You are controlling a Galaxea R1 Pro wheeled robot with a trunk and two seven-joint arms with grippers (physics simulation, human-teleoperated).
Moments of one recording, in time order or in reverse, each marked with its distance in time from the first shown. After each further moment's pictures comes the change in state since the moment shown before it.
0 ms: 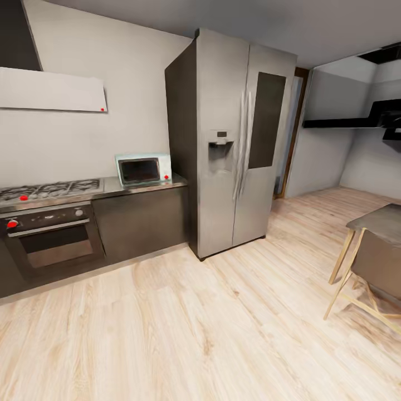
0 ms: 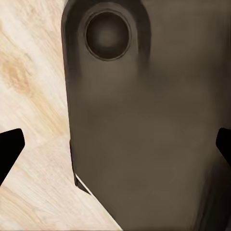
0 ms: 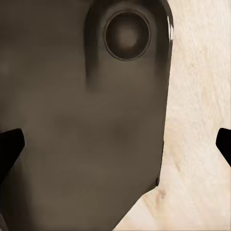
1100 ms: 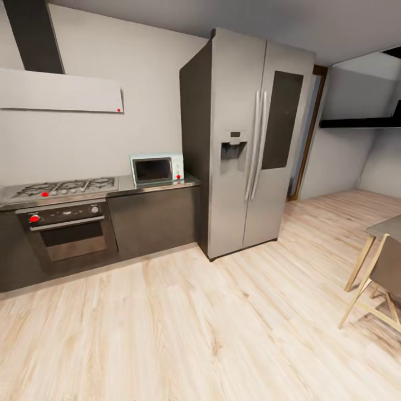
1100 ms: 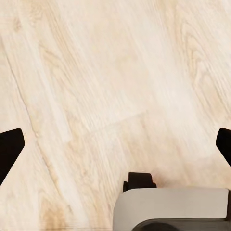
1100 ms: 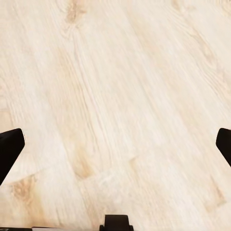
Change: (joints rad) left arm 0.001 0.073 0.078 -0.262 -0.019 -0.344 -0.017; right arm -0.012 -0.026 -0.002 -0.212 0.012 -0.562 0.007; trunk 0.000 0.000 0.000
